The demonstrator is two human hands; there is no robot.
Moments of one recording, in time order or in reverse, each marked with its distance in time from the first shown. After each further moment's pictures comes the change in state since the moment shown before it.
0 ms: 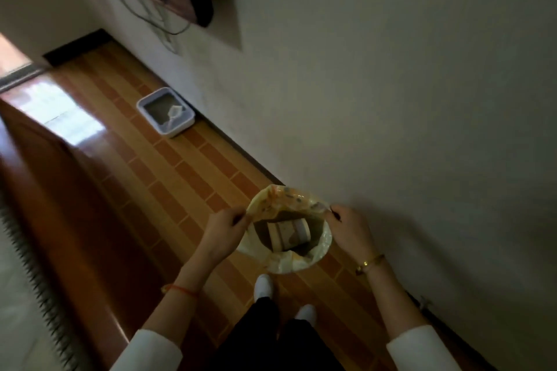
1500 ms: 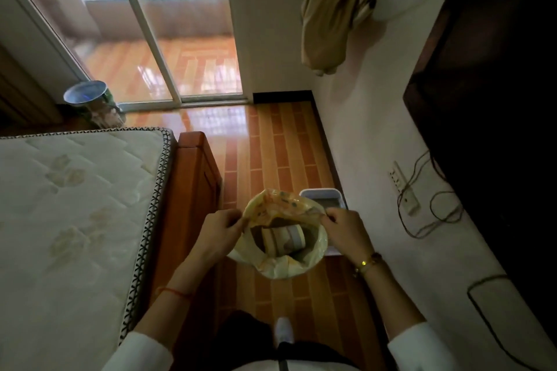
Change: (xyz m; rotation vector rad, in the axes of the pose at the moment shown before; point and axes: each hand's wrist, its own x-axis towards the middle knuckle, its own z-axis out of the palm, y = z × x) left_hand 0.405 -0.401 -0.671 -0.185 0.598 -0.410; right_hand 0.620 -0.752 0.365 -0.106 -0.435 -0.523
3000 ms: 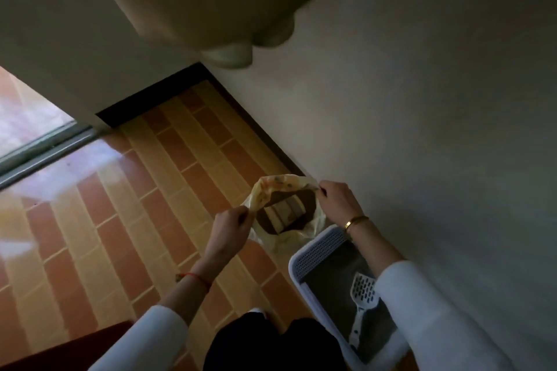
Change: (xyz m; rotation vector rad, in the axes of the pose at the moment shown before) left_hand 0.823 -0.164 0.321 0.163 -0.421 0.302; right_hand 0.733 0.280 0.111 -0.069 0.208 0.422
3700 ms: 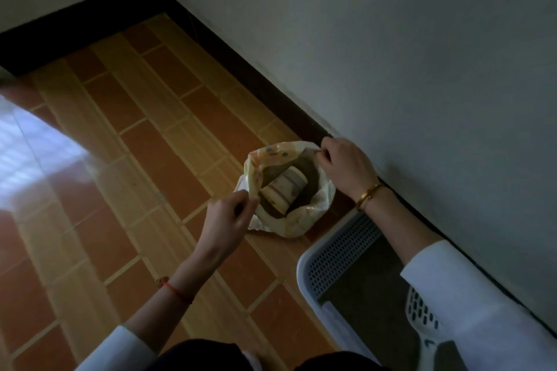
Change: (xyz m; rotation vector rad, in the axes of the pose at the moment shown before) left_hand 0.093 -0.203 0.219 -0.134 0.066 0.256; right_hand 0.146 0.159 0.230 -0.237 0.227 -0.221
